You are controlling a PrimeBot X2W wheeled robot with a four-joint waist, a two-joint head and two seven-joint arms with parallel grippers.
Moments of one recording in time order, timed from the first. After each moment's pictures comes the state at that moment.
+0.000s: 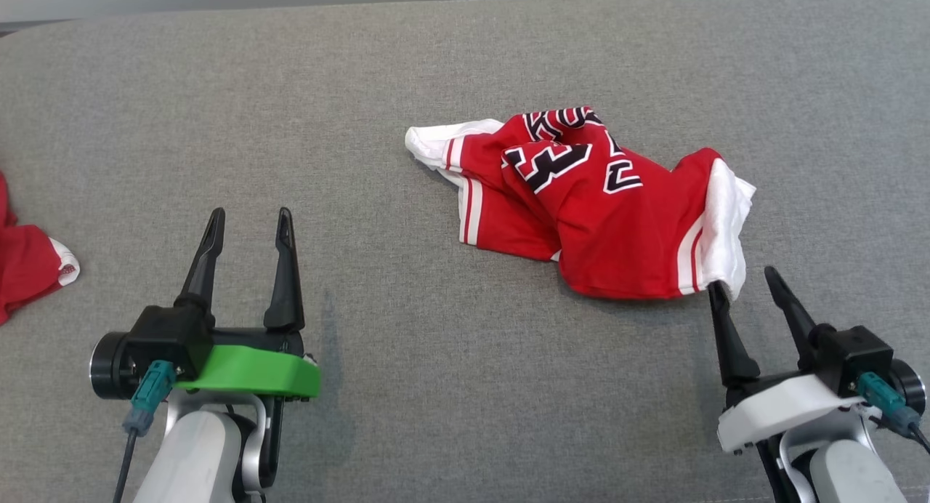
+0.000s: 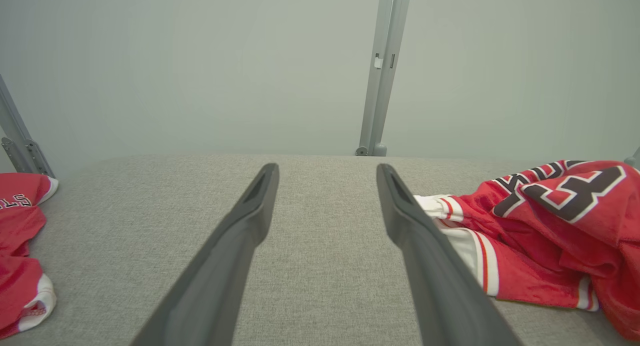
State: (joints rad) left arm -0.24 0.20 -0.29 0.11 -0.37 0.13 -0.26; right arm -0.08 -0.14 0.03 0.14 0.16 0.13 -0.21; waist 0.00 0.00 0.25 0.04
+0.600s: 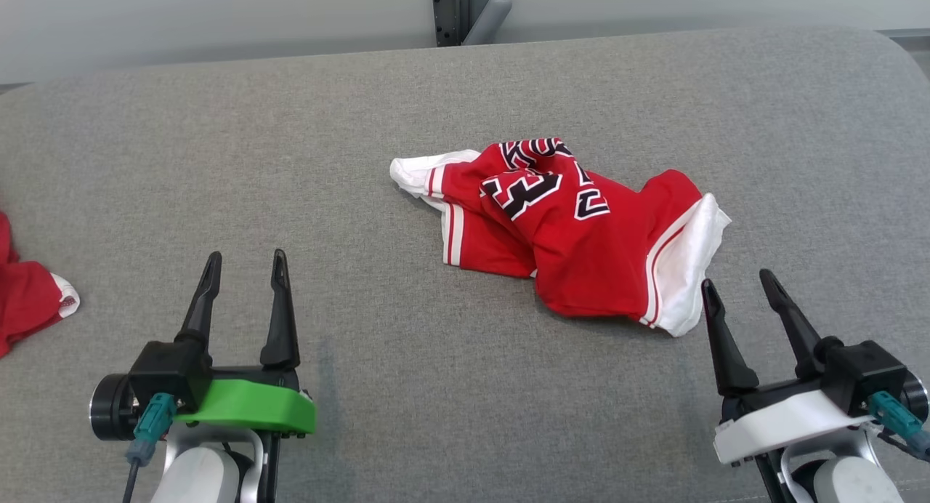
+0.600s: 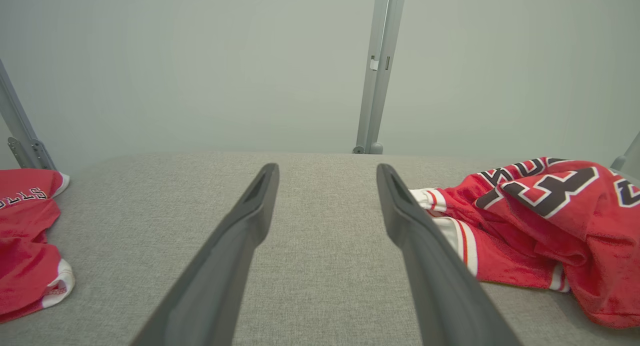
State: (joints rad) left arm -0.16 0.21 -0.27 0.10 -0.37 0.14 -0.26; right arm 0.04 -0.12 0.05 -0.04 0.17 0.13 -0.17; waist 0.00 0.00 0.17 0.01
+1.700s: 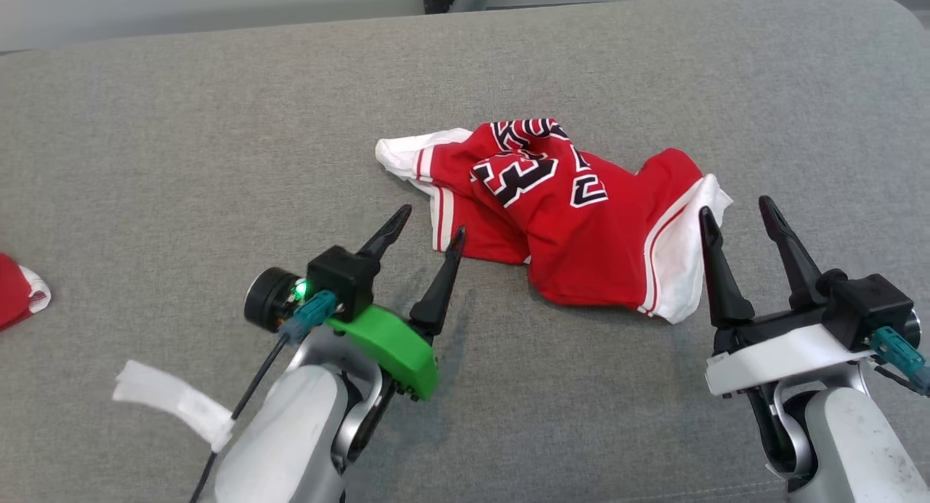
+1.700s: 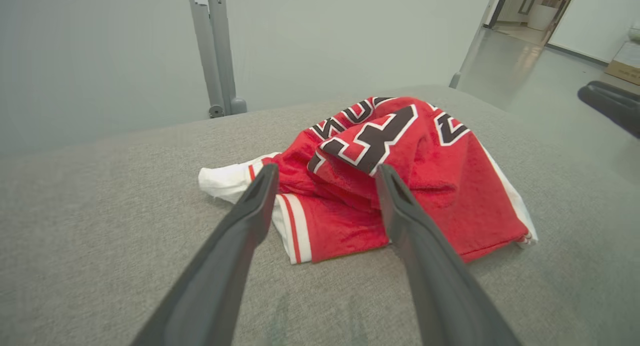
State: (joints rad) left arm -0.40 0.13 -0.53 0.24 -0.38 -0.05 -0.07; right arm -0.16 -0.14 0.07 0.03 0.22 0.13 -0.20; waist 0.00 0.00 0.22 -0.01
